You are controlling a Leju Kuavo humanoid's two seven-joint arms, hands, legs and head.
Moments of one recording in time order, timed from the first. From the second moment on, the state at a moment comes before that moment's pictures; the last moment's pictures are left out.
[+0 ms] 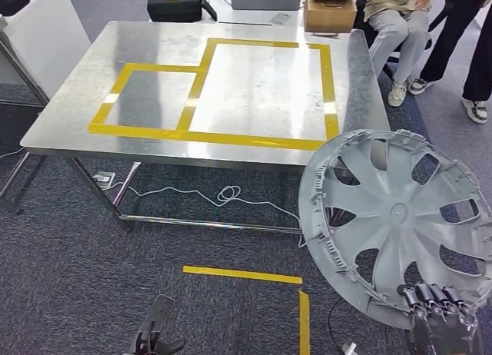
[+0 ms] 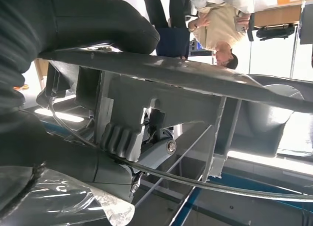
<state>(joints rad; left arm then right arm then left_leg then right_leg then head) -0.16 -0.17 0.43 -0.24 -0.85 0.44 -0.37 0.35 -0.18 0.15 -1.86 1.57 -0.69 -0.05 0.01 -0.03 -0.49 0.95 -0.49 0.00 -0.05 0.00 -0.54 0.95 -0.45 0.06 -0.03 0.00</state>
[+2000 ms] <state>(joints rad) -0.15 -0.17 0.43 -0.24 -0.84 0.45 -0.37 0.35 -0.18 0.16 -1.85 1.57 -0.69 -0.07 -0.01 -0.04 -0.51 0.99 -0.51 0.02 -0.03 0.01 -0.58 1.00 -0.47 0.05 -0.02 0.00</state>
